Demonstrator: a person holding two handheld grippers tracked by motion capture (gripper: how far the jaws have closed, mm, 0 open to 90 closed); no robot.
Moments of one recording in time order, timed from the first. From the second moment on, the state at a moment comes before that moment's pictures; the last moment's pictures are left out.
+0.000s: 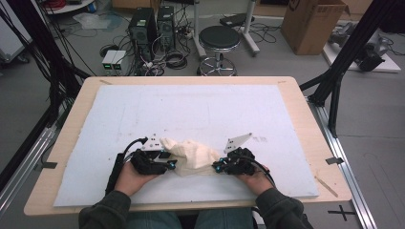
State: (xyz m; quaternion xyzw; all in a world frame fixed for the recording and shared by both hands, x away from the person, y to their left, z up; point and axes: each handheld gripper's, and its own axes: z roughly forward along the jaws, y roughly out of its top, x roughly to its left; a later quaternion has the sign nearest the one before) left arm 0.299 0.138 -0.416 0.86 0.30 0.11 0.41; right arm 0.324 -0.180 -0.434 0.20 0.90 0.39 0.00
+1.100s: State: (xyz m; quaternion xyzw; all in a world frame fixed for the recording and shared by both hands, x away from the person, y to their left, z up) left arm 0.256 0.153 -0.380 0.86 0.24 0.09 0.43; right arm 0.280 -0.203 -0.402 0.17 0.88 0.44 0.01
